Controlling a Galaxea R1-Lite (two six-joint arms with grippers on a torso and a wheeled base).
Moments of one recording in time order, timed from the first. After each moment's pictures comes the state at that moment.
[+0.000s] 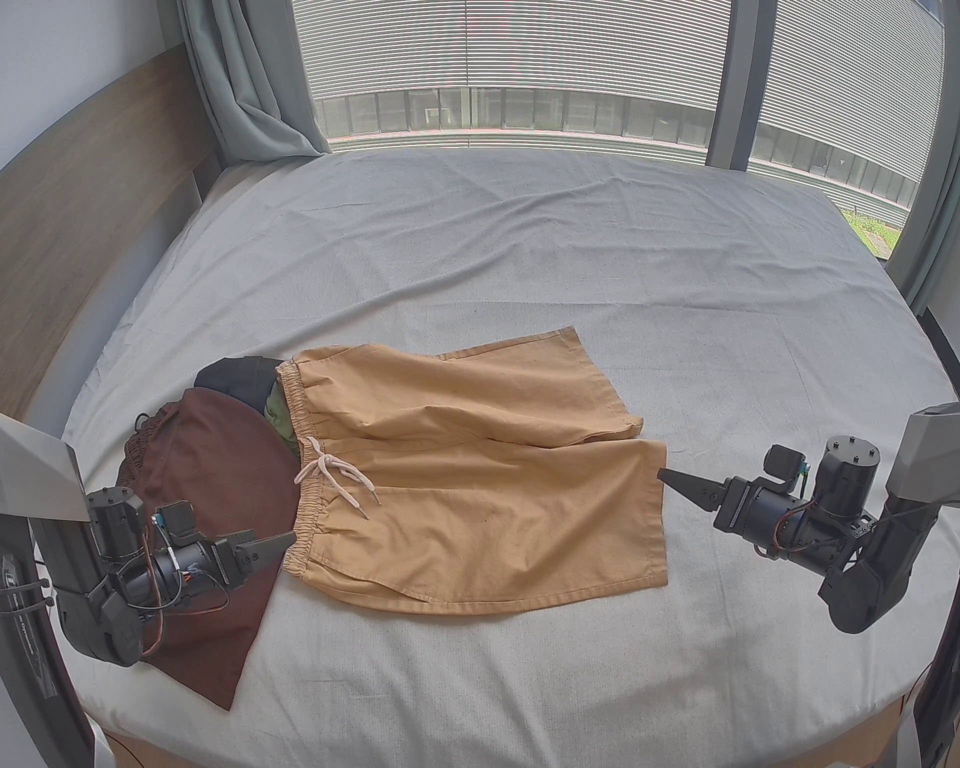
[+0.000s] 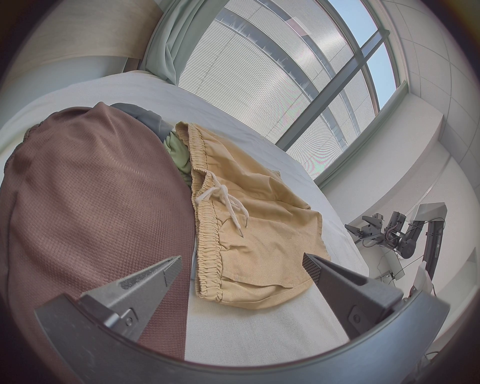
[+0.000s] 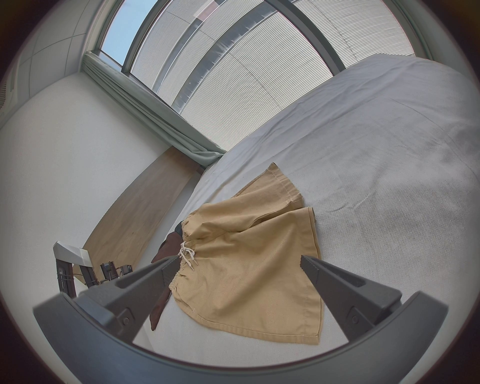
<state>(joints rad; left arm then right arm) 0.11 2.22 -0.29 -1.55 -0.70 -0.25 0.20 2.11 -0.40 -1.53 0.44 0.54</state>
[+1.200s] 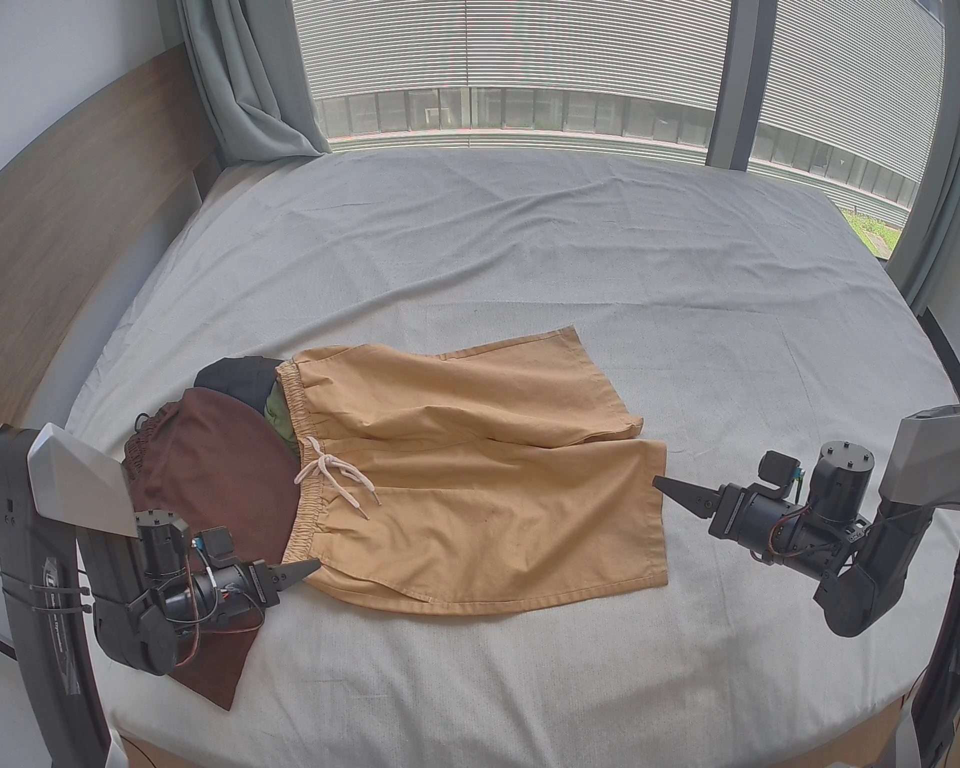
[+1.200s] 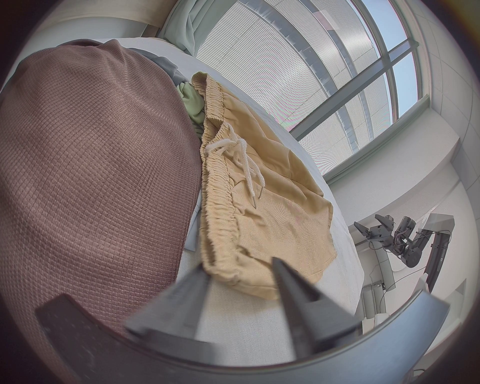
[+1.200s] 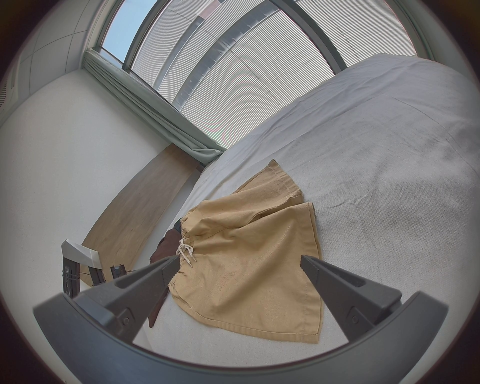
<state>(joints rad) 0.03 2.39 -0.34 -1.55 -0.64 -0.34 0.21 2.14 -0.40 -1.54 0.44 0.52</state>
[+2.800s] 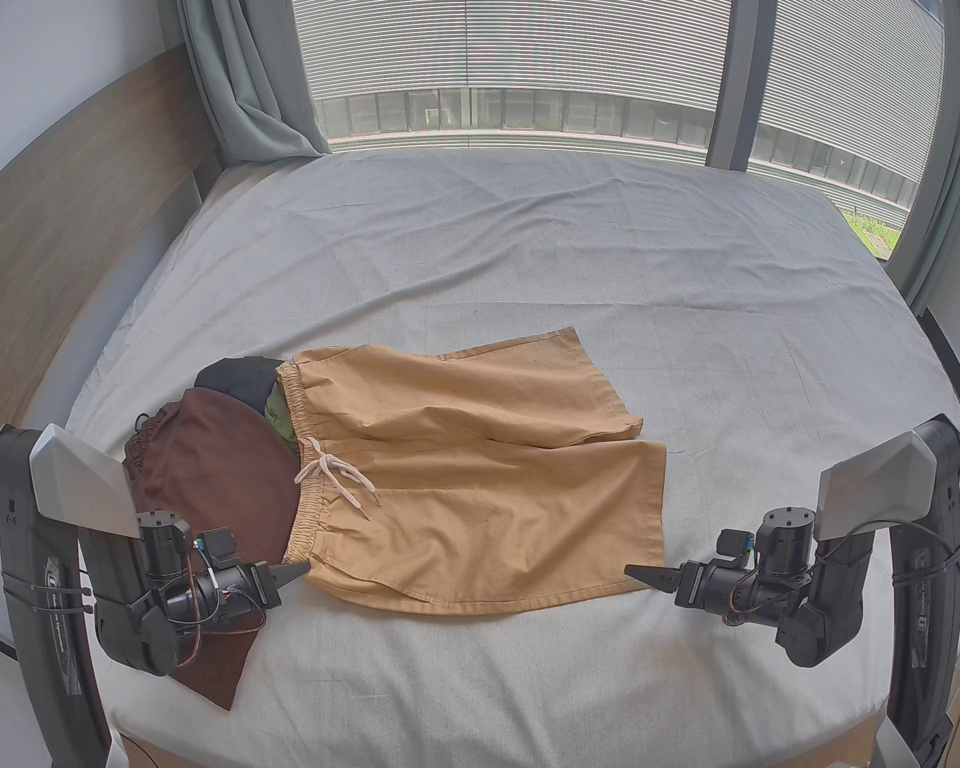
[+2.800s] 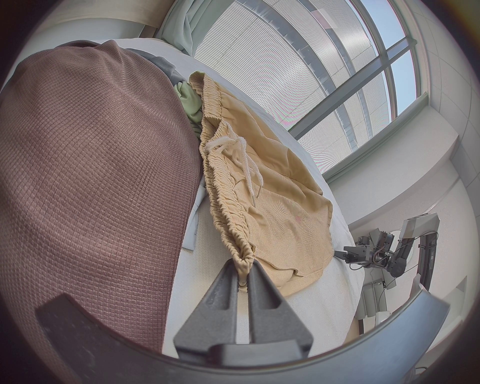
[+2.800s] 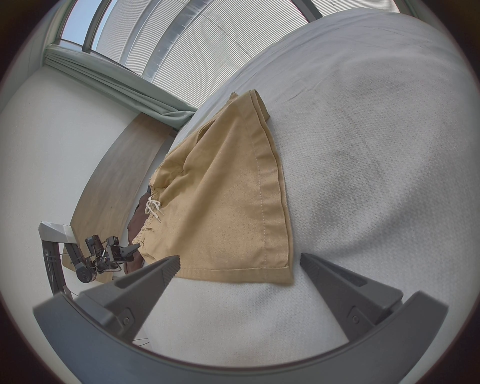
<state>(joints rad) 0.03 2.39 -0.35 -1.55 -0.64 -0.33 0.22 2.44 -0.40 -1.54 0.46 0.51</state>
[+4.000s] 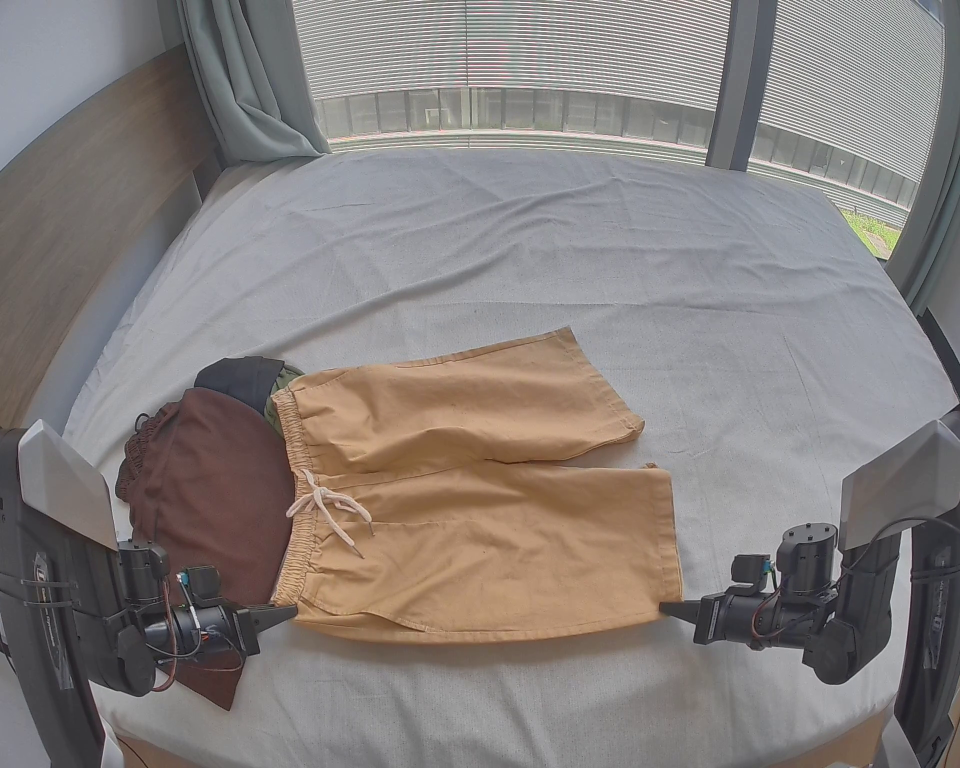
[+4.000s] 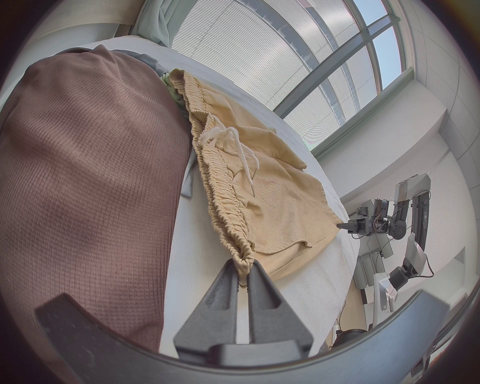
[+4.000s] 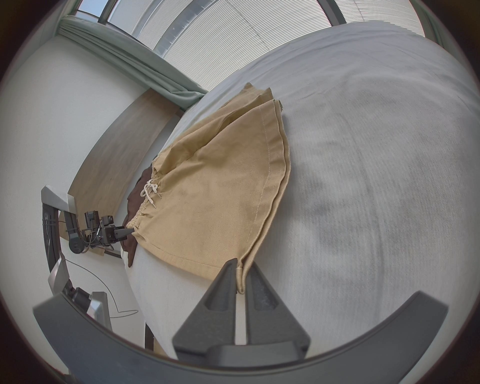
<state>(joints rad) 0.11 2.38 -0.17 -1.55 -0.78 -0.07 0.22 2.35 -0.21 -1.53 0.46 0.33</state>
